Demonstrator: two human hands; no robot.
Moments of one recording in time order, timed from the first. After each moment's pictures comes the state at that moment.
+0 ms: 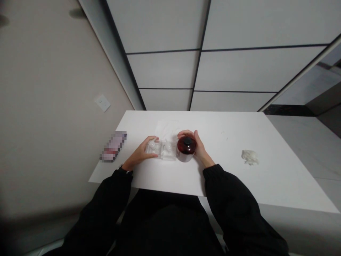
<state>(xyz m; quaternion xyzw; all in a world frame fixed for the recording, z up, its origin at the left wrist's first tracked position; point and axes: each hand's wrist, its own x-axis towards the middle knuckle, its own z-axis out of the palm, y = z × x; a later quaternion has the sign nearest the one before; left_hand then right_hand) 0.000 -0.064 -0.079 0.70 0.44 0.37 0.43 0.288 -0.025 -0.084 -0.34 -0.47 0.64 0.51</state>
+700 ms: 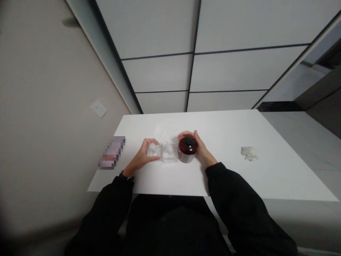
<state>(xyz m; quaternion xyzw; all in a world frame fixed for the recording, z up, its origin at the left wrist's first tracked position) 0.001 -0.059 -0.088 0.70 0.44 0.39 0.41 0.295 -0.025 -0.082 -0.32 -0.47 0.66 0.49</state>
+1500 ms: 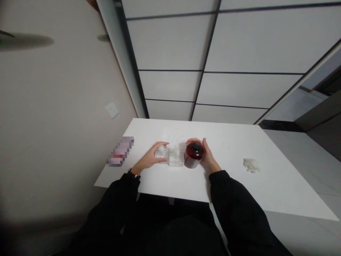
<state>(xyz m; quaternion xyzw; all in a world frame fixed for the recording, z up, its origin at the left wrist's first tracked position) 0.005 -0.060 -0.079 0.72 0.40 0.39 0.42 0.299 -0.023 -0.093 -0.33 -0.46 0.64 0.52</state>
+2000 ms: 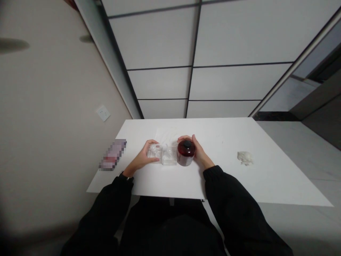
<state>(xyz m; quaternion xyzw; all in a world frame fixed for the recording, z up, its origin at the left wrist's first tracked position) 0.001 -0.057 -0.085 0.71 0.43 0.38 0.42 0.295 -0.018 -0.097 -0.31 -0.46 0.66 0.51</state>
